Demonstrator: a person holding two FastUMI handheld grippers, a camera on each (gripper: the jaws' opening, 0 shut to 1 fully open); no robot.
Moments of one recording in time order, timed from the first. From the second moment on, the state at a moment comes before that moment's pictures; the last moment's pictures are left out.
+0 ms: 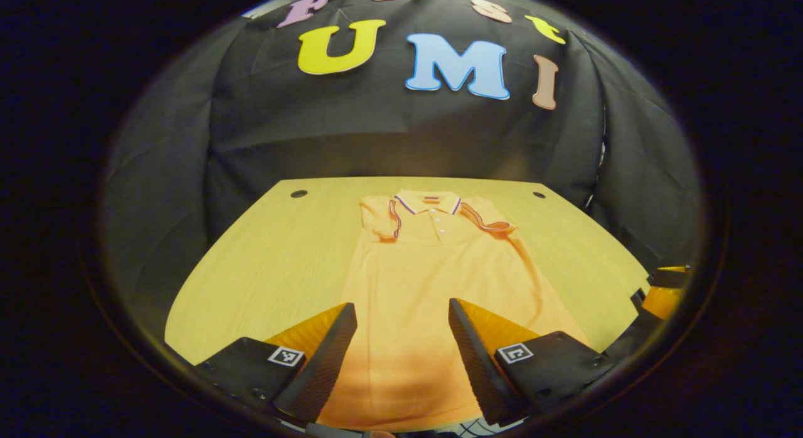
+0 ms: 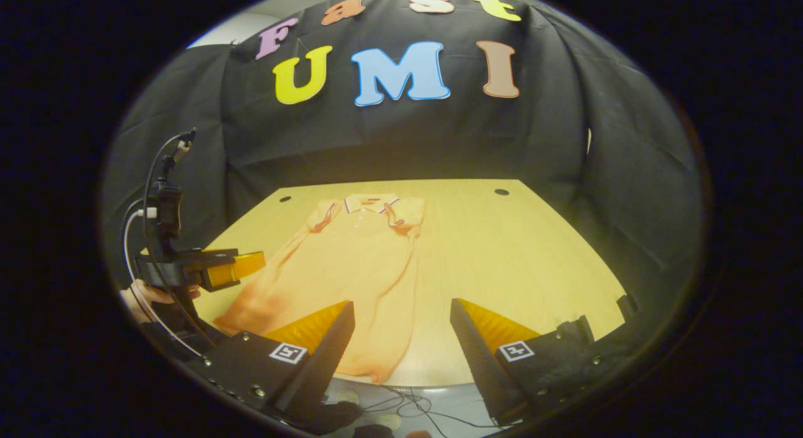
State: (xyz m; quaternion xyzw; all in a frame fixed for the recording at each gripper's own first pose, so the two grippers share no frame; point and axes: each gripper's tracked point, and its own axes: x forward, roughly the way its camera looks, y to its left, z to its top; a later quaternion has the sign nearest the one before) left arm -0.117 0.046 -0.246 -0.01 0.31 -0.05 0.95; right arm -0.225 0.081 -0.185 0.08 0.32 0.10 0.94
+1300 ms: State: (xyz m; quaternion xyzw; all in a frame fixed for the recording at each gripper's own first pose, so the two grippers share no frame) left arm -0.233 0.108 -0.333 0.02 0.39 -0.08 0.92; right arm -0.267 0.133 -0.302 0.05 0.46 0.07 0.88
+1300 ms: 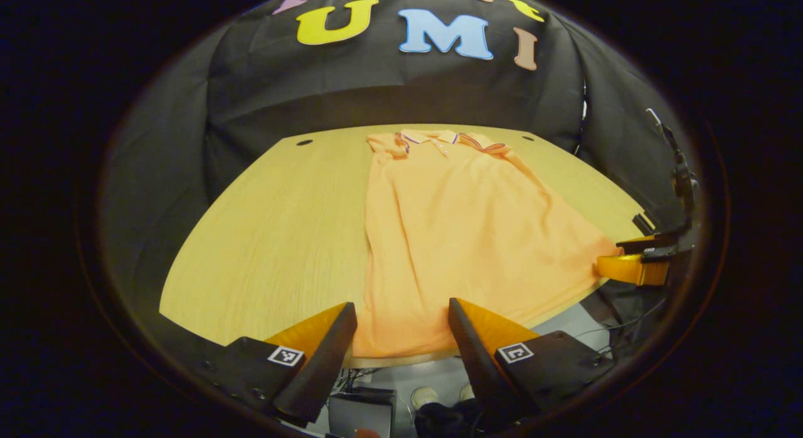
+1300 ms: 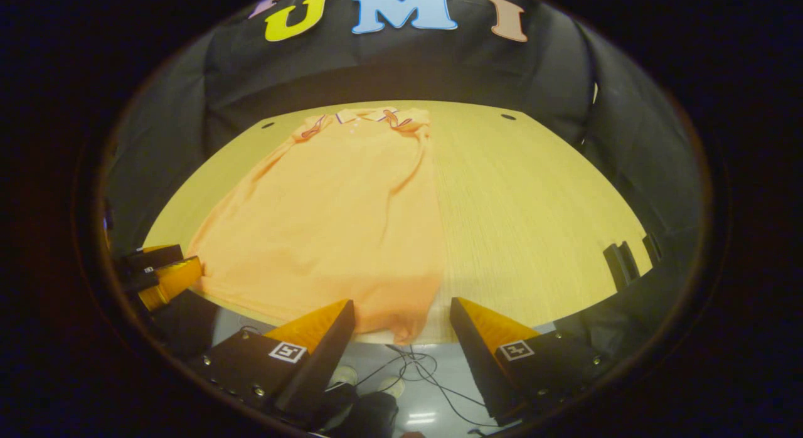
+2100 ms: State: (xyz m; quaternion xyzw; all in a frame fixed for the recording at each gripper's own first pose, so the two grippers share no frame) left arm -0.232 0.093 -0.341 0.03 0.38 -0.07 0.92; right arm -0.270 0.139 -0.303 0.07 0.45 0.09 0.89
